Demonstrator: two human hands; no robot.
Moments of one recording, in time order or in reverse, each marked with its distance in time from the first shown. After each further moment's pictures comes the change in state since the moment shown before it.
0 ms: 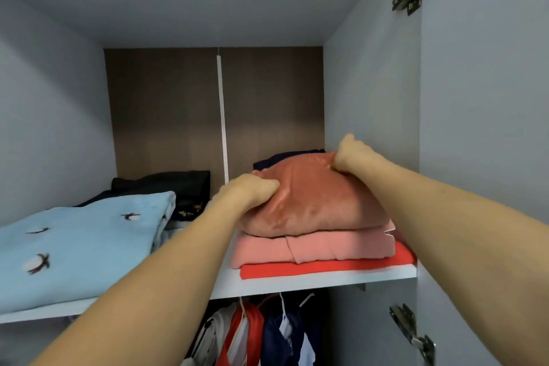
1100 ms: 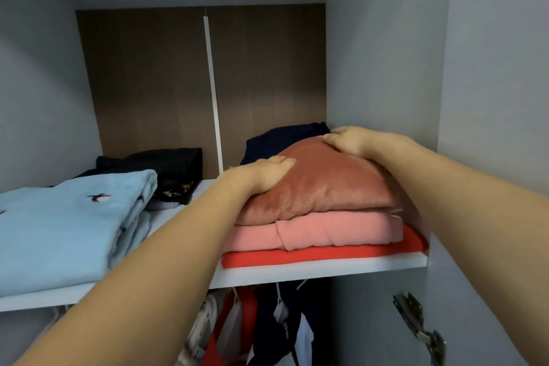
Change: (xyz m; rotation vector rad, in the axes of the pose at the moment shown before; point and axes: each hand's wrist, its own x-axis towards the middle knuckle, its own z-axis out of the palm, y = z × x) left_hand 0.036 0.018 0.039 0.186 -0.224 0.319; right_hand 0.037 0.034 0.030 -0.002 -0.171 -0.381
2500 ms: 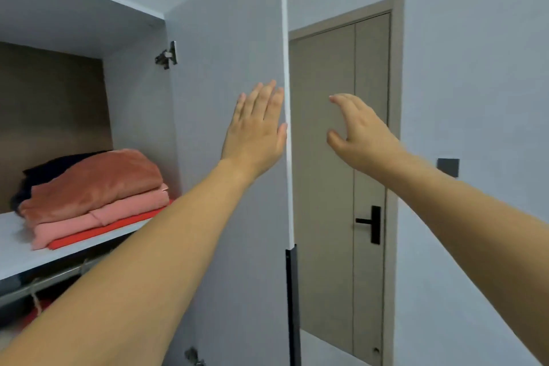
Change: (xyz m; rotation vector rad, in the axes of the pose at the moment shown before) left_hand -0.389 0.261 -0.021 -0.152 0.854 1.087; right_hand -0.584 -0.081 -0.196 -0.494 0.752 0.344
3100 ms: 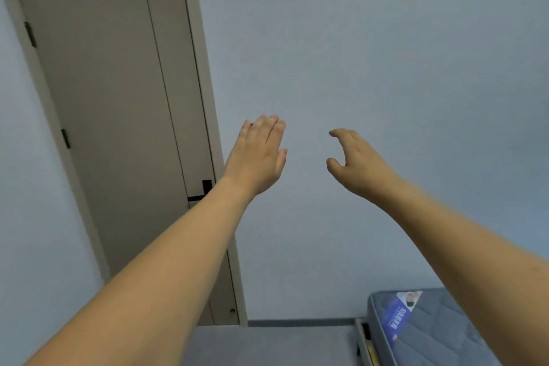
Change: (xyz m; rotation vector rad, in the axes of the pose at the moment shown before) left_hand 0.050 0.461 0.184 -0.457 -0.188 0.383; right_hand -0.241 0.371 -0.179 -0.302 -0.119 0.600
